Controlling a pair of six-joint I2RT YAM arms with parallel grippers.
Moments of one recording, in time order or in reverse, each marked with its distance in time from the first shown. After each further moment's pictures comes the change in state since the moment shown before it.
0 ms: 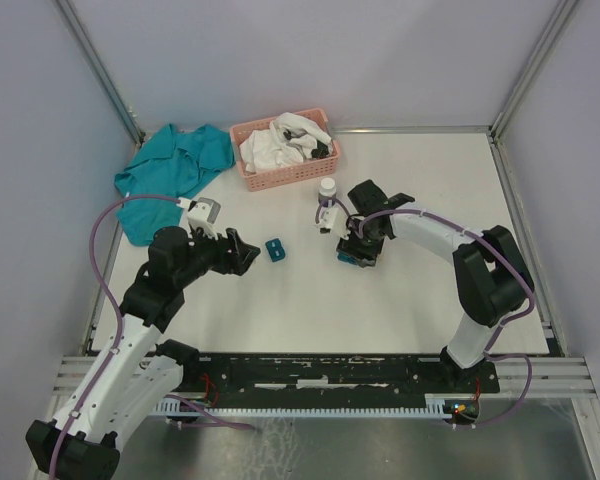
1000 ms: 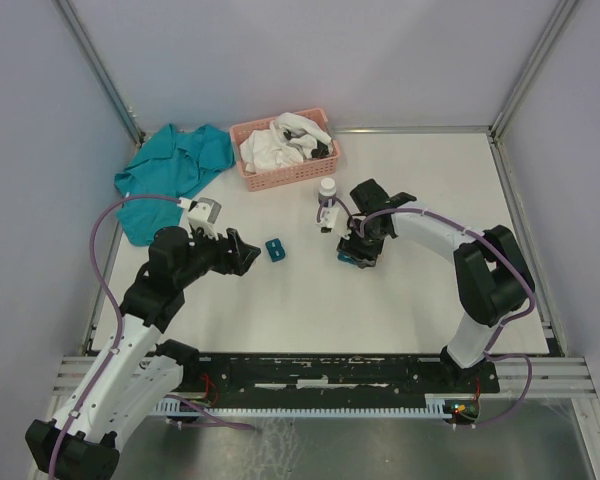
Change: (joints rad) left arm -0.005 0.000 0.000 0.000 -0.001 0.000; right arm -0.009 0.000 0.000 -0.014 -0.066 -0.013
